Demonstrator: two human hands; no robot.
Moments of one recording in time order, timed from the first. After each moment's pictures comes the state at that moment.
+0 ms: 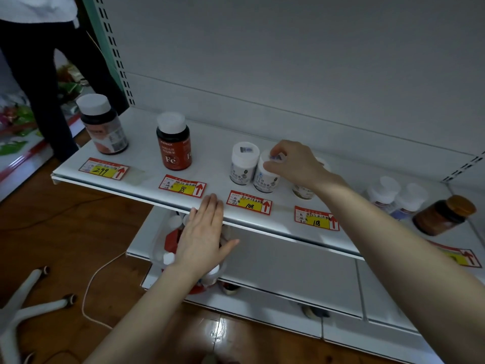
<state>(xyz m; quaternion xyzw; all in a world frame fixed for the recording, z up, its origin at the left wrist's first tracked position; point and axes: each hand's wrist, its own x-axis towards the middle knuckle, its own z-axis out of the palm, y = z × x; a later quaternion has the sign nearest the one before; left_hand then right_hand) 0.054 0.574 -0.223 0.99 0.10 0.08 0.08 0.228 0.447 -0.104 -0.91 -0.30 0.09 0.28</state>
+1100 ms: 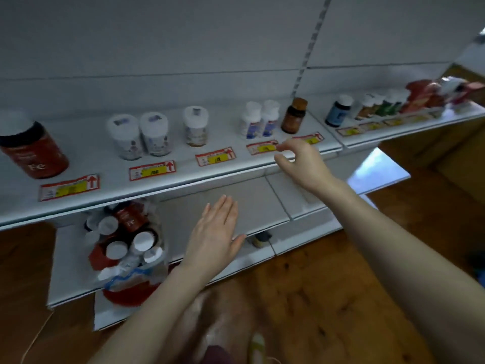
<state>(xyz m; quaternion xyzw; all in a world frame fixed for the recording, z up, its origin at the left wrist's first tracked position) 0.008 0.453 -0.212 0.95 -0.26 0.14 0.13 0.081 0.254 -0.115 -0.96 -0.04 -0.10 0.24</state>
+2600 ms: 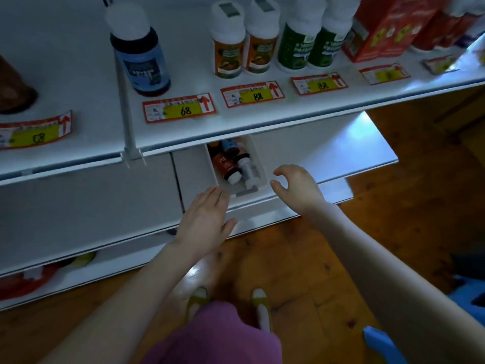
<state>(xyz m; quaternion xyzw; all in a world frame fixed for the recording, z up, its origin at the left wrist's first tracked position) 0.187 -0.017 -0.340 0.97 -0.22 -0.05 0.10 0.231 -0.223 -0.306 -0.97 0.00 0.14 0.20</state>
